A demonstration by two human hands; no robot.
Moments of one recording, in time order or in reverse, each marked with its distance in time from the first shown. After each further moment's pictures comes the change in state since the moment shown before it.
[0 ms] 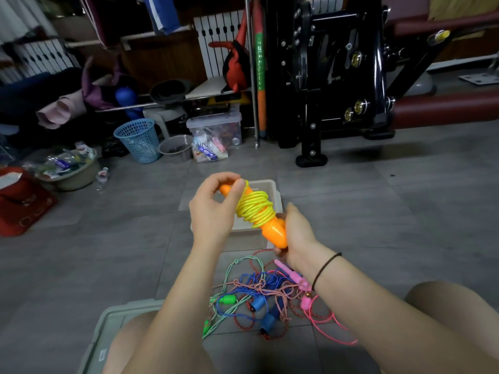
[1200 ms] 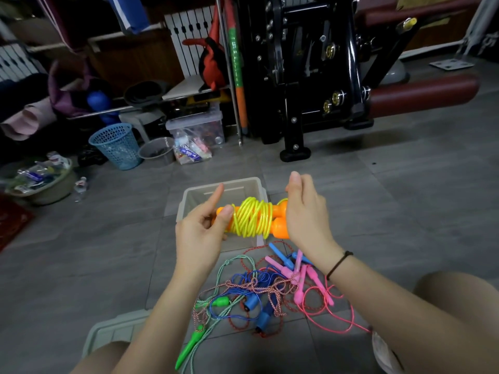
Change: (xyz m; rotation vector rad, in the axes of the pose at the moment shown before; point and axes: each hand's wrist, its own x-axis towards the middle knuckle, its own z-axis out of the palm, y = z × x) left_hand -0.029 -0.010 -0.005 0.052 -0.200 -0.100; right_hand -0.021 -0.024 -0.036 -0.590 0.309 -0.838
